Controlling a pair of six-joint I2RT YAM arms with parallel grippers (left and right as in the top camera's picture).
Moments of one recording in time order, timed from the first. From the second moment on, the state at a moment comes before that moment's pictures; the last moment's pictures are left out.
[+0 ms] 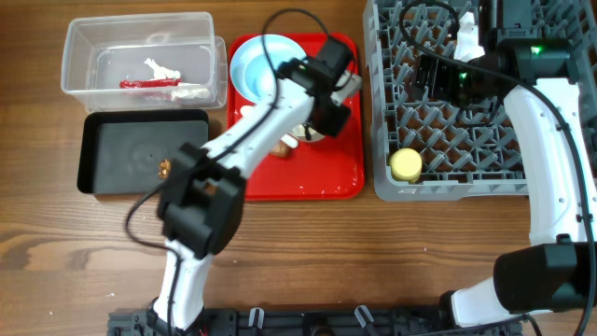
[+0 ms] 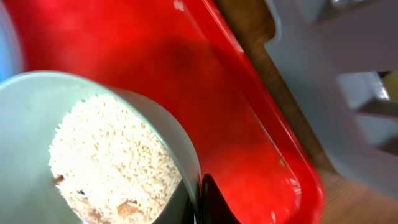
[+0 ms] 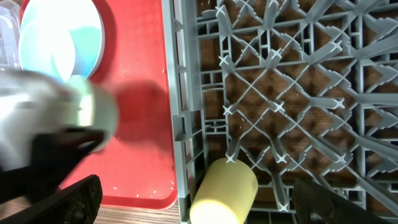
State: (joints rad) left arm -0.59 2.15 1.84 -0.96 0.14 -0.01; right arm 0.02 1.69 1.71 -1.19 -0.20 0.17
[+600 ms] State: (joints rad) left arm -0.03 1.83 1.80 -1.34 0.48 0.03; right arm 0.02 1.69 1.71 -1.19 -0.20 0.17
